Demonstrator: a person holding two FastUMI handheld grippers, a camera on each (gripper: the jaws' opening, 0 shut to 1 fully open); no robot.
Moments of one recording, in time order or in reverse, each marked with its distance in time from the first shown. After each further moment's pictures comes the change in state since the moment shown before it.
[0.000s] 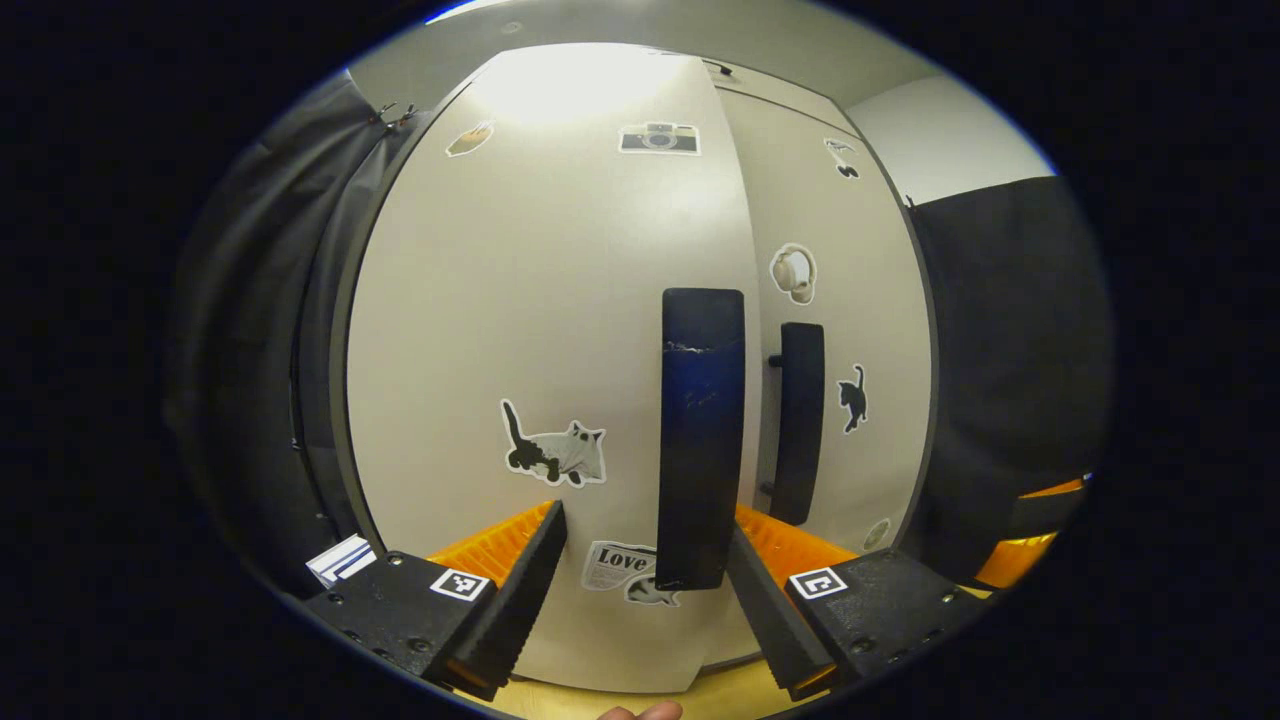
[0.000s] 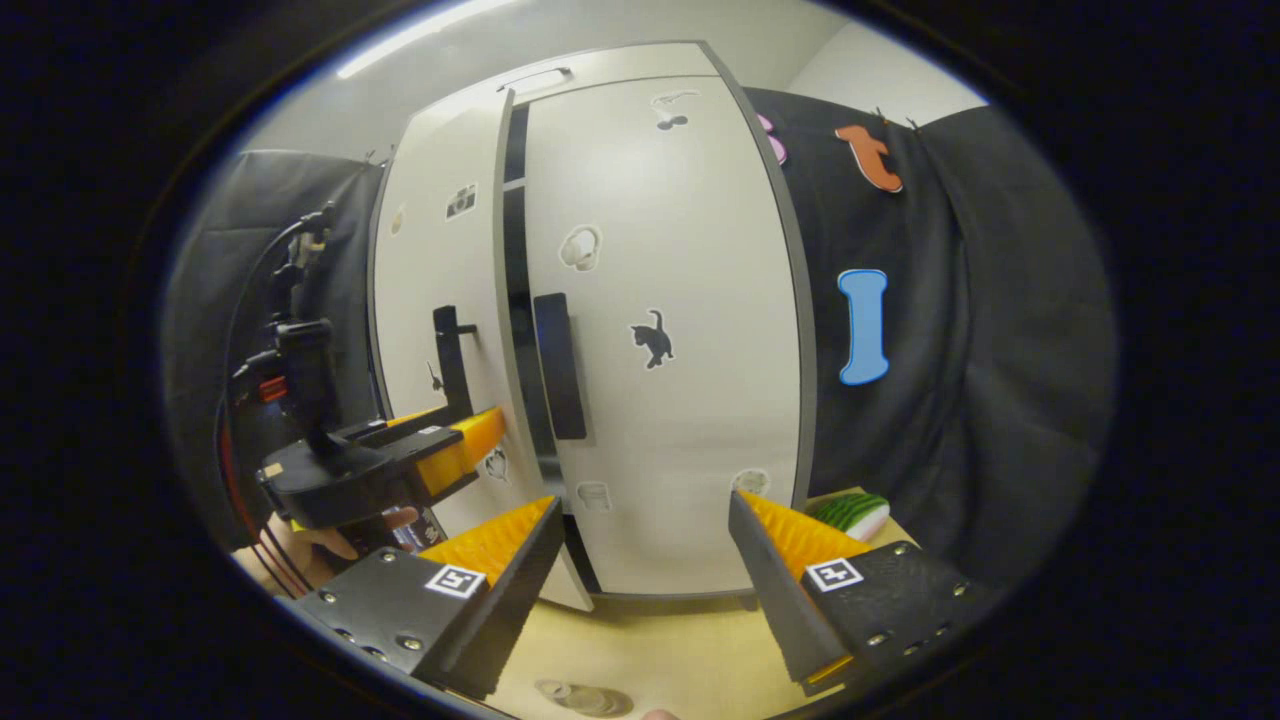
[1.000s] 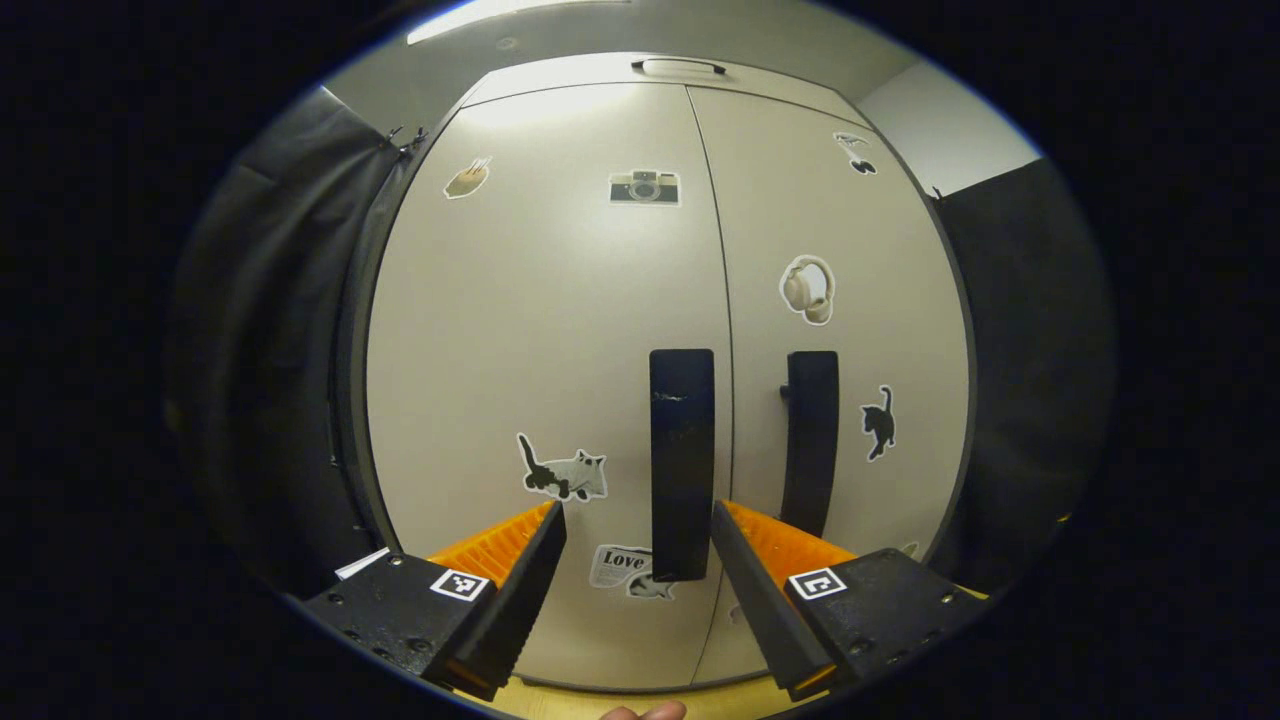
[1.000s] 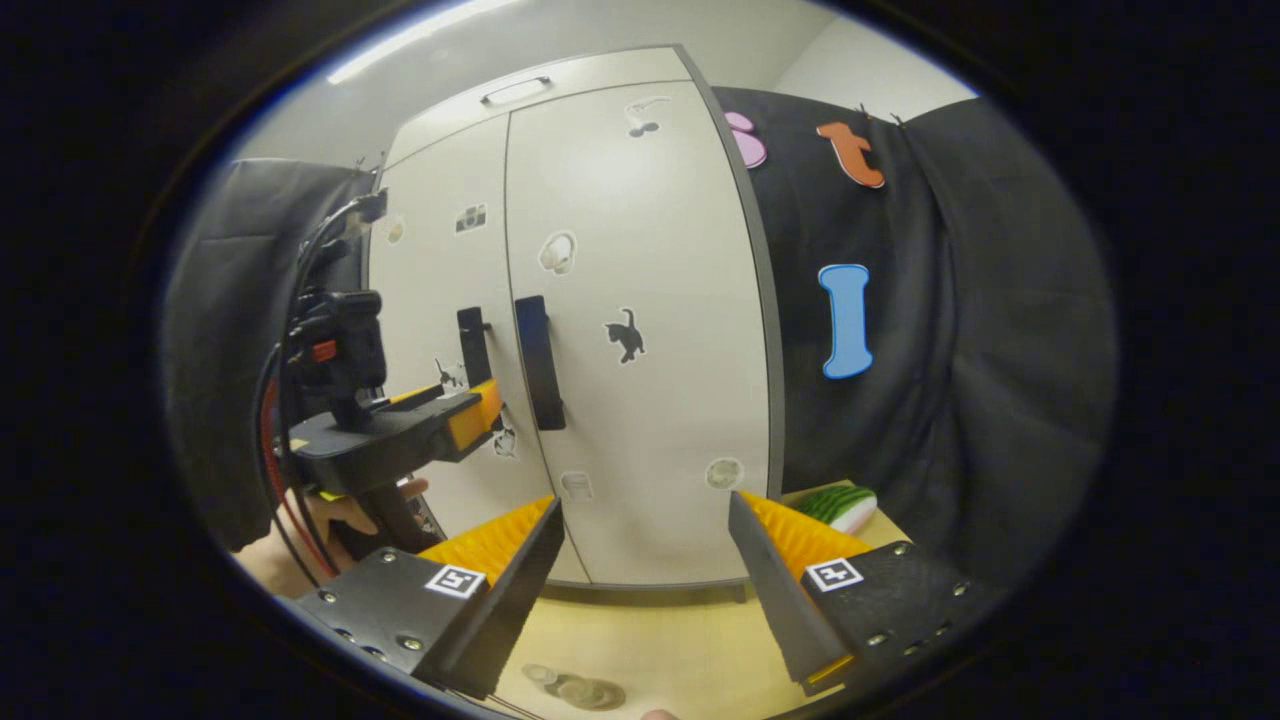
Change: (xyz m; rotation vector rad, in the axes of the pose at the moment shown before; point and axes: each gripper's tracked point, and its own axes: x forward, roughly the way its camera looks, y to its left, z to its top) left arm -0.030 -0.009 0.026 0.019 -0.025 0.087; right arm -0.024 -0.016 0.002 0.017 -0.008 -0.014
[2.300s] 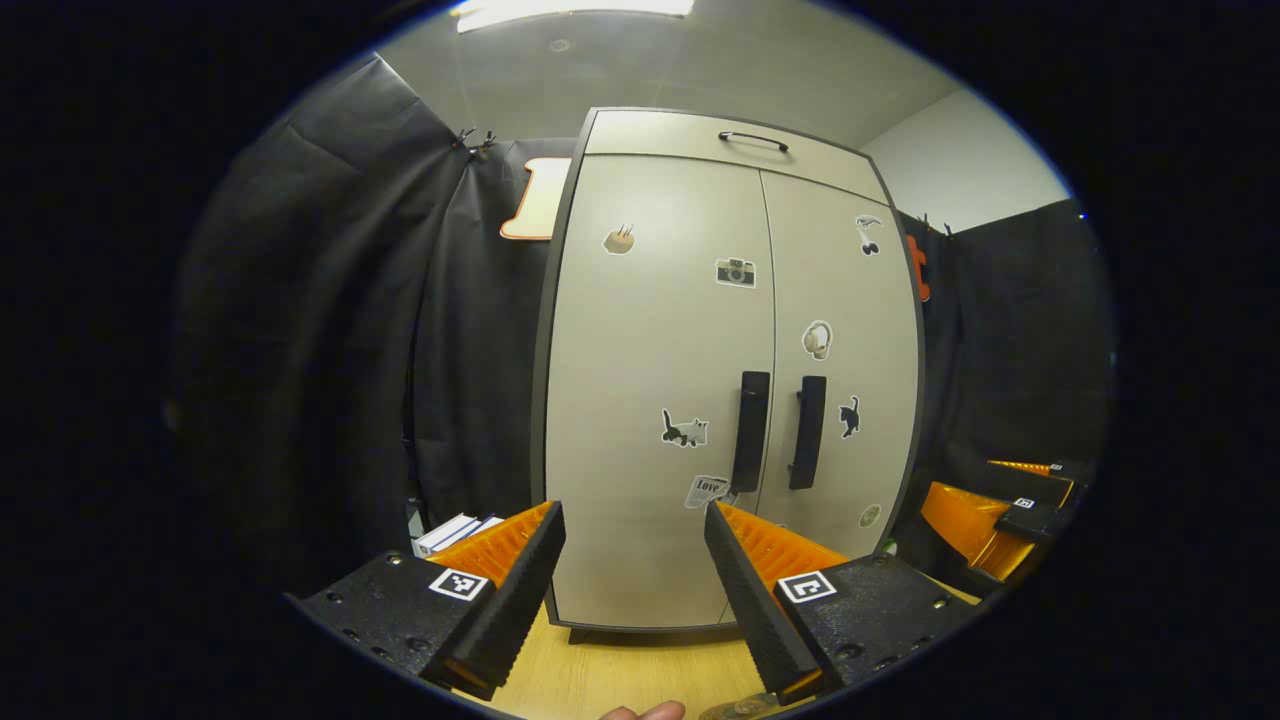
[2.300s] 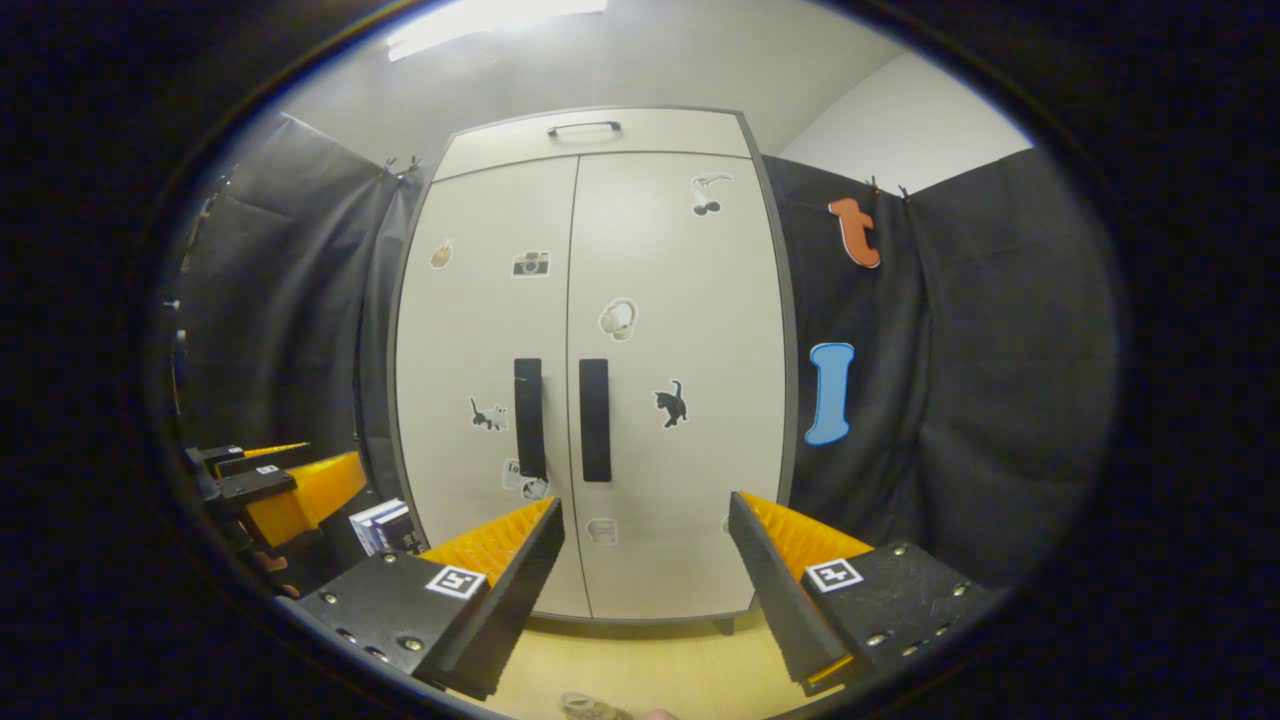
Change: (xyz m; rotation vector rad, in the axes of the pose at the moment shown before) left arm -0.157 0.083 0.014 -0.042 -0.008 0.055; right arm -0.026 0.064 0.033 -0.100 -0.182 -0.106
